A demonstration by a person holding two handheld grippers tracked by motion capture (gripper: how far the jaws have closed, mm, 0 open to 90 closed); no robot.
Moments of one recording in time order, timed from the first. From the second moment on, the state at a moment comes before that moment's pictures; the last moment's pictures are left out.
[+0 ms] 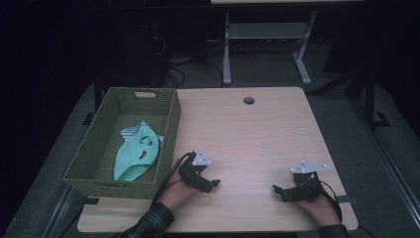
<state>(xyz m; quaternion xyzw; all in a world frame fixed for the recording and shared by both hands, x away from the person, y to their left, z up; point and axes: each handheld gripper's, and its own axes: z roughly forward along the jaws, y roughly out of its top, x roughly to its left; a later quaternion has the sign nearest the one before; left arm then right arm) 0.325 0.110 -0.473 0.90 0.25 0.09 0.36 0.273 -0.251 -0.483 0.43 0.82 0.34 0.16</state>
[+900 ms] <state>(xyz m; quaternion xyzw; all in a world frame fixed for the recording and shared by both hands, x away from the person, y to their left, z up) 0.326 0.110 -0.456 0.90 0.25 0.08 0.35 0.273 -0.250 -0.482 0.44 0.82 0.34 0.16</state>
